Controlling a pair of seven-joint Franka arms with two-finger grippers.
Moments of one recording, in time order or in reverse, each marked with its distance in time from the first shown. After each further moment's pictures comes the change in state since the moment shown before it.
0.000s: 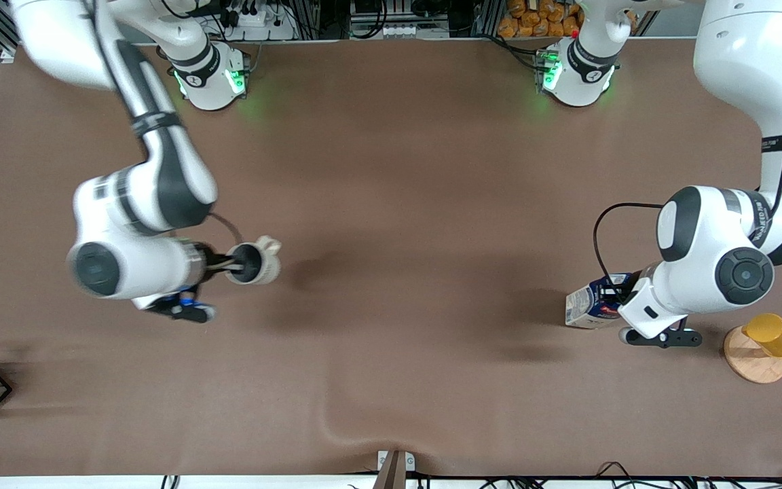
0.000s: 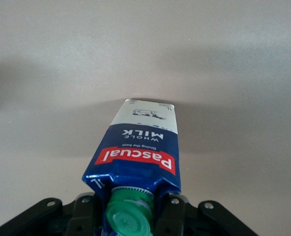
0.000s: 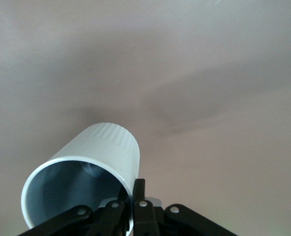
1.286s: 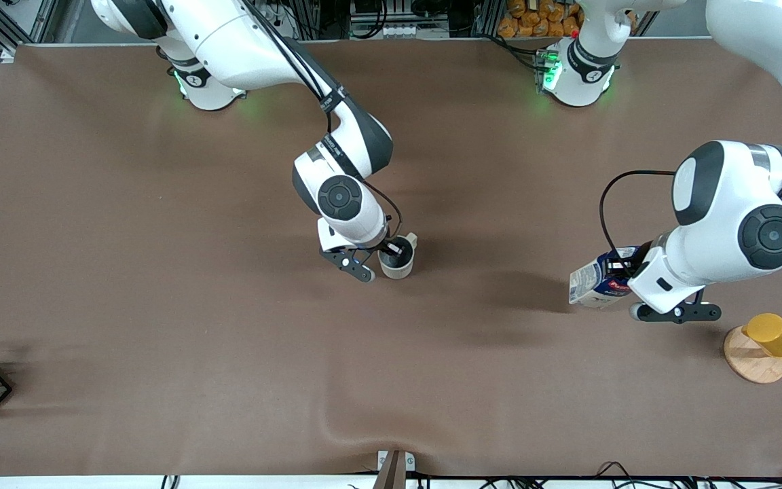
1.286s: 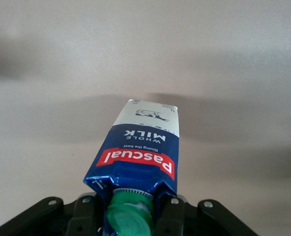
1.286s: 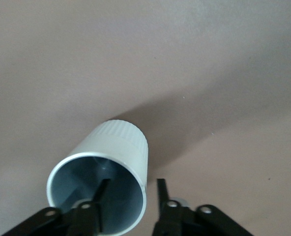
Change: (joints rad) left arm -0.024 -0.115 -0.011 -0.013 0.000 -0.123 -0.051; right arm 0.388 0.191 -0.011 0.023 0.042 0.446 0.610
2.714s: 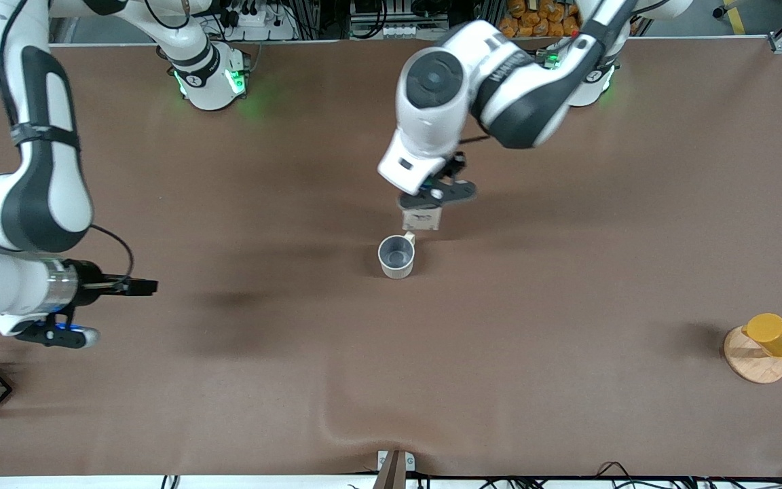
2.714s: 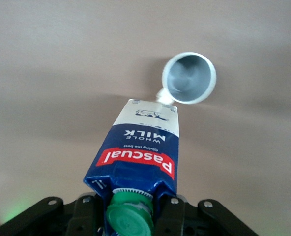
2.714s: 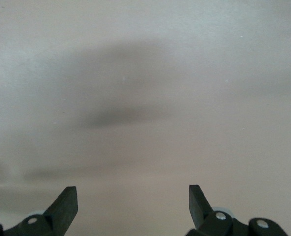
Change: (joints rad) left arm -0.426 0.023 -0.268 0.093 -0.001 -0.022 -0.825; right arm -0.681 -0.154 -0.038 0.169 -0.105 -0.580 -1.062
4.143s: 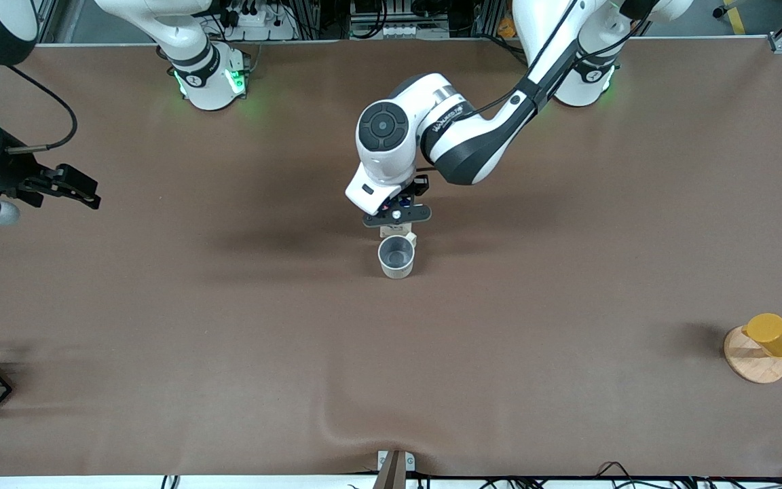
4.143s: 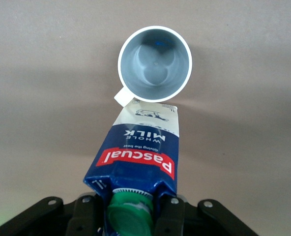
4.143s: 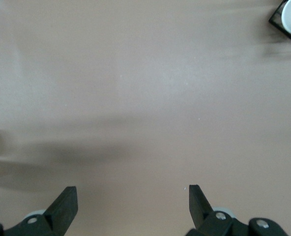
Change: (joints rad) left arm -0.065 0.181 0.015 0.029 0.051 0.099 0.004; right arm 0.018 -0.552 0.034 -0.362 -0.119 0.074 -0.015
